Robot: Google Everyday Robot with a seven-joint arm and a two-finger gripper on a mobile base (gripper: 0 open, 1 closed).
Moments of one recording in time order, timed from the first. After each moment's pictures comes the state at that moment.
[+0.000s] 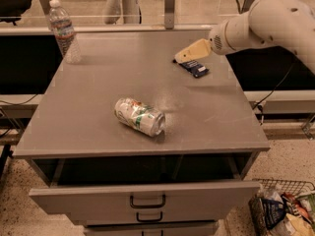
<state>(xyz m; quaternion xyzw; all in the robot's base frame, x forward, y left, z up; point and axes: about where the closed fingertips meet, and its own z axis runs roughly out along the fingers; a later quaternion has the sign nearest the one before) 0.738 -0.151 0.916 -0.30 0.83 0.09 0.46</state>
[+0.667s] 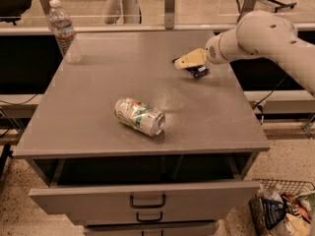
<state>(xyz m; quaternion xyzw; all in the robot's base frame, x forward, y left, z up) 0.766 -0.160 0.867 -0.24 0.86 0.09 0.44</state>
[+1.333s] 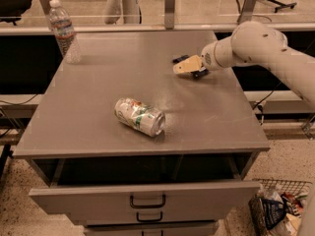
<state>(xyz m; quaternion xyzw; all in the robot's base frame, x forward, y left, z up) 0.774 -0.150 0.837 -0.23 0.86 0.11 0.44</state>
